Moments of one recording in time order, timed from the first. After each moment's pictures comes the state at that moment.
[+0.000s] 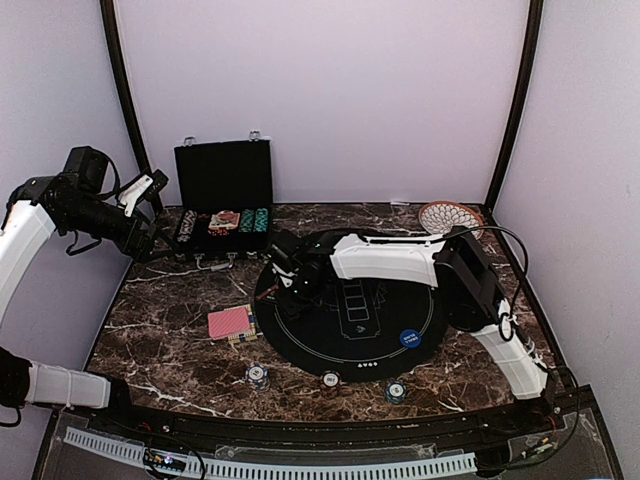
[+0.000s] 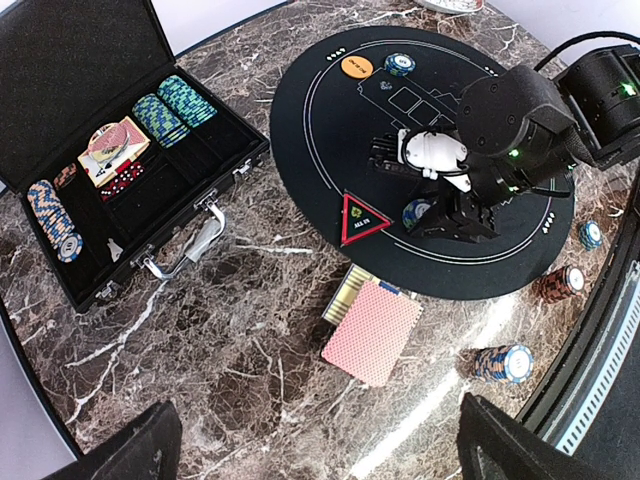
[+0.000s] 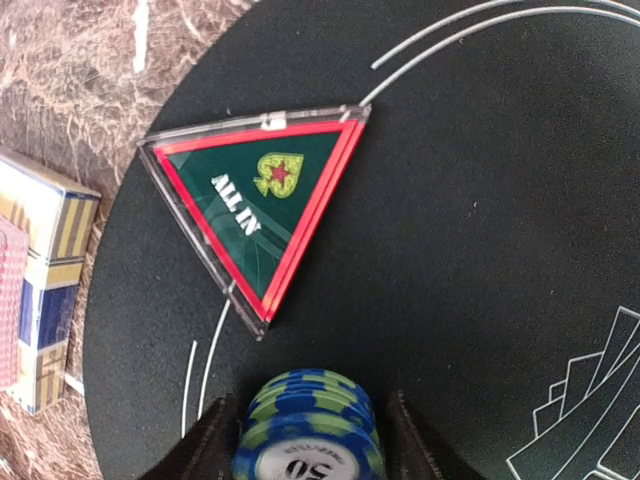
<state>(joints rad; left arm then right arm) -0.07 1.14 1.33 -1.12 0.48 0.46 1.02 2.41 2.03 -0.76 0.07 0.32</state>
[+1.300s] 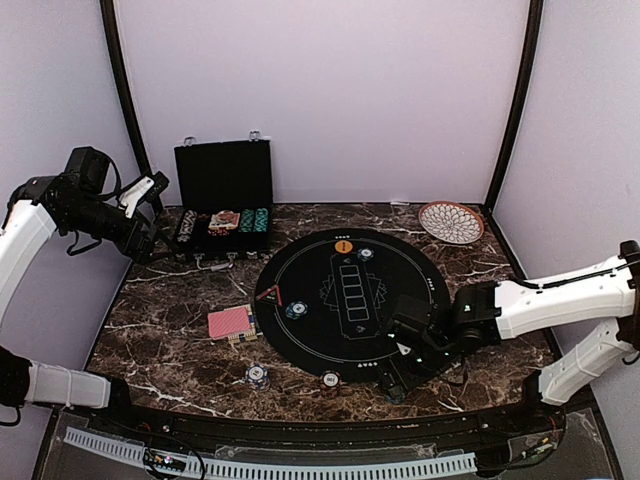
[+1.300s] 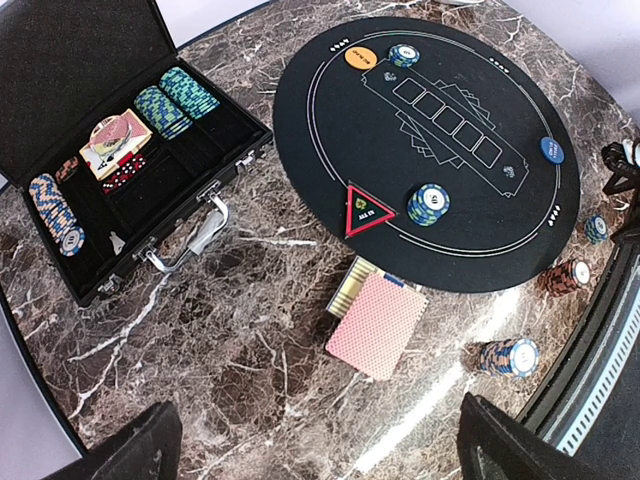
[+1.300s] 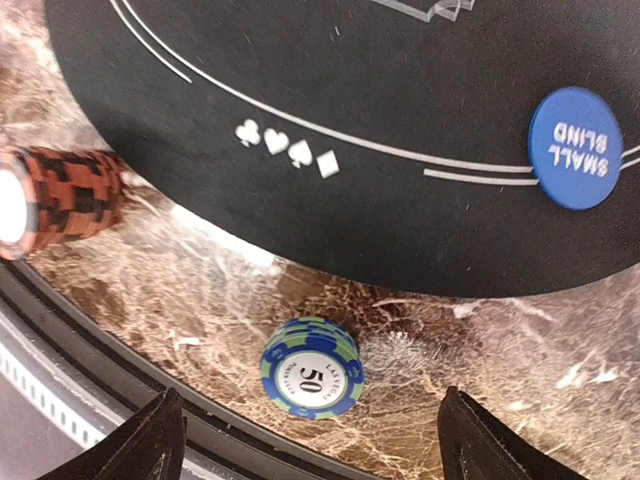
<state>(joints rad) -0.08 1.15 1.33 -1.13 0.46 0.47 1.23 1.39 0.86 -0.77 0.07 0.72</state>
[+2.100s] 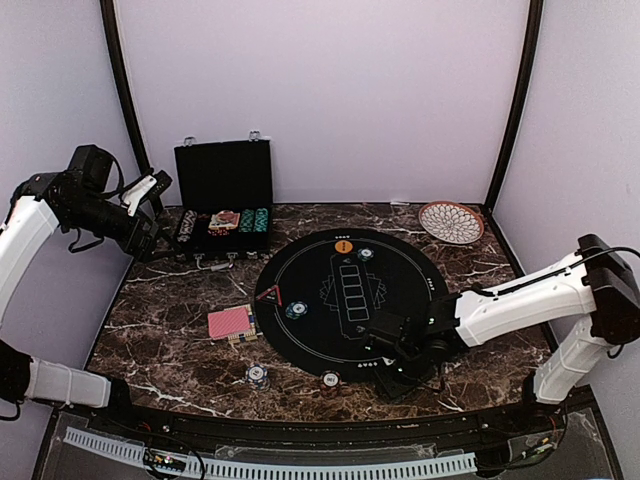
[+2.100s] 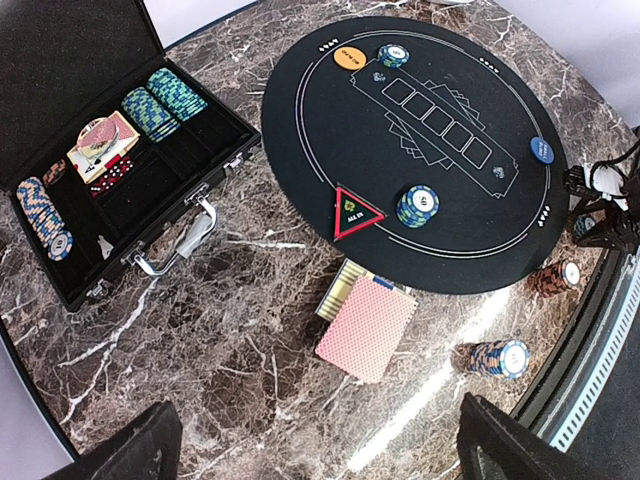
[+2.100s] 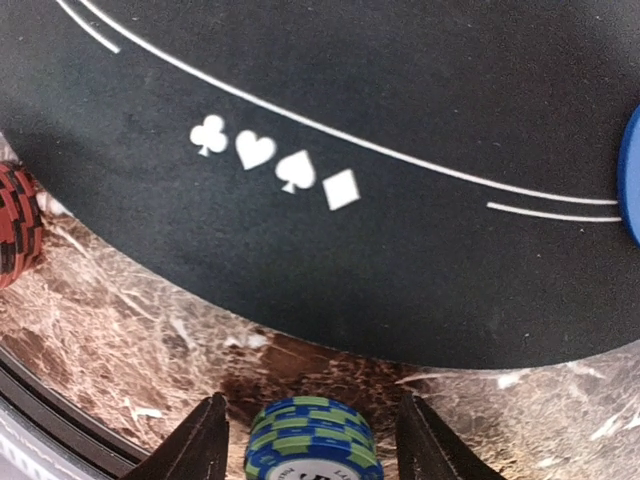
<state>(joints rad) -0.08 1.17 1.35 -1.14 0.48 0.46 1.23 1.59 0.87 -0.68 0.05 0.71</state>
